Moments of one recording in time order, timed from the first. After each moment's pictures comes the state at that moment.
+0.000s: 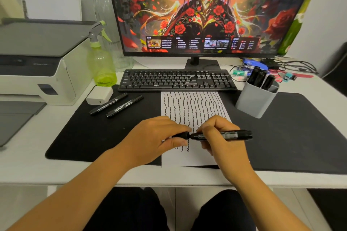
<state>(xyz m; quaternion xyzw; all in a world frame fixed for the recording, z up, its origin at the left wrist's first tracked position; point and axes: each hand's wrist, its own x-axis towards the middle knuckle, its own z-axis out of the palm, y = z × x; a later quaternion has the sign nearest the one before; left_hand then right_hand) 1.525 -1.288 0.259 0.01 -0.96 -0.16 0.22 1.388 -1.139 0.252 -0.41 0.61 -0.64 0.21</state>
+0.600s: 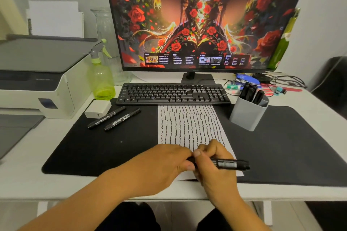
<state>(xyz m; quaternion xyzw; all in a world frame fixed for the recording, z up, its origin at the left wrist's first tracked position) 1.528 -1.247 0.285 0.05 -0.96 -0.26 0.05 1.407 -1.130 0.232 -0.40 0.49 -0.74 0.23</state>
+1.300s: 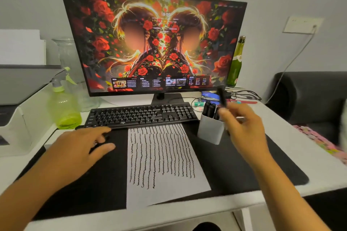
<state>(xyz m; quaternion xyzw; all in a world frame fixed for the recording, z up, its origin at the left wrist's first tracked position) 1.555 -1.349 0.309 0.27 -0.94 -0.04 0.19 1.273 -1.086 0.328 -0.36 0.74 -0.56 -0.09</state>
